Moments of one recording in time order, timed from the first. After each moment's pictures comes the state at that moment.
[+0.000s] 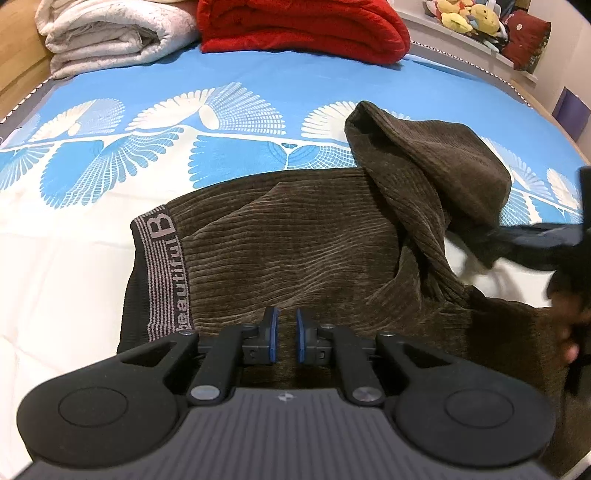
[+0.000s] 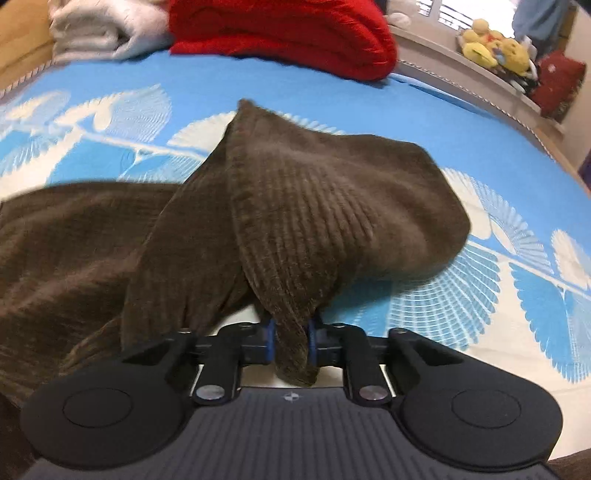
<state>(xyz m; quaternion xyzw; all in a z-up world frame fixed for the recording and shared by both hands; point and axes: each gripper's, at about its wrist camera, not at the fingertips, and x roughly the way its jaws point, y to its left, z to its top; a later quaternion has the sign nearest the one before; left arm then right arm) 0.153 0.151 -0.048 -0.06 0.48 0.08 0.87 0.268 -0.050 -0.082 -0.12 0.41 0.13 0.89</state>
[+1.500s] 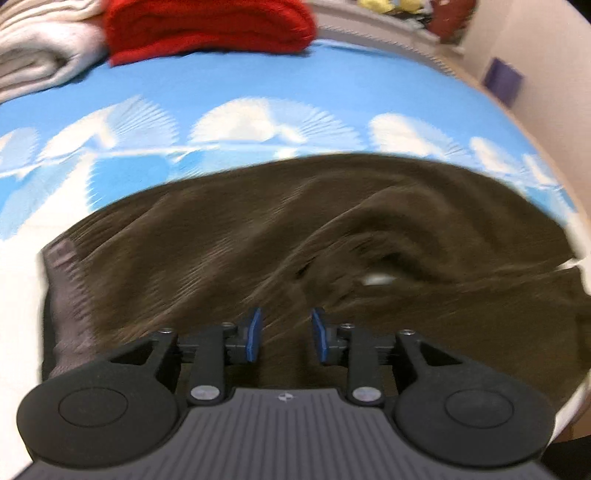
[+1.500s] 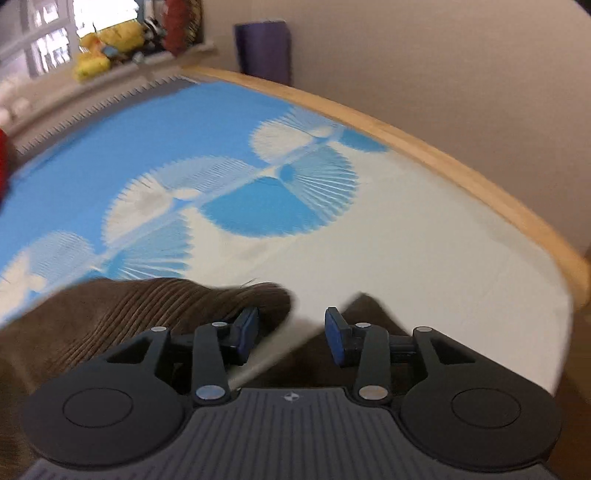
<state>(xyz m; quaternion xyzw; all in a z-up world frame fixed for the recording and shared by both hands) 0.173 0.086 -0.030 -0.05 0.48 -0.06 0.87 0.210 -0.521 -0.033 0.14 0.39 -0.27 0.87</state>
